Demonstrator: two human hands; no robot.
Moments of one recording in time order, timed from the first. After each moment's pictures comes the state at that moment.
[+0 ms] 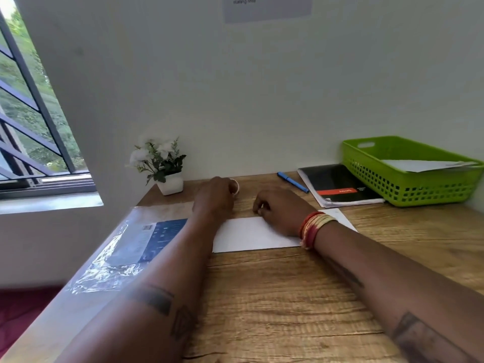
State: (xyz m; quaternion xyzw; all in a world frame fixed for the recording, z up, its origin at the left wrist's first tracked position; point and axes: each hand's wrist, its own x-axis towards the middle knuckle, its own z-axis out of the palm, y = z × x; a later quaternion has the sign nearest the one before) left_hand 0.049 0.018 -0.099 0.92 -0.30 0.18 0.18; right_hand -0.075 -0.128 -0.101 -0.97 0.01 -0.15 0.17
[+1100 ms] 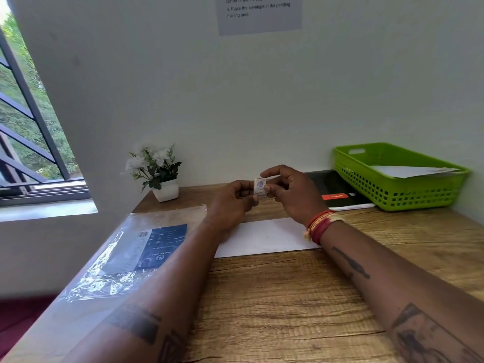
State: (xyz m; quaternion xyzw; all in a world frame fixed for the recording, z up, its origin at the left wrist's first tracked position) left_hand -0.005 0.003 -0.089 0.69 -0.31 -0.12 0.64; right_hand -0.084 -0.153 -0.087 -0.82 0.04 -0.35 0.44
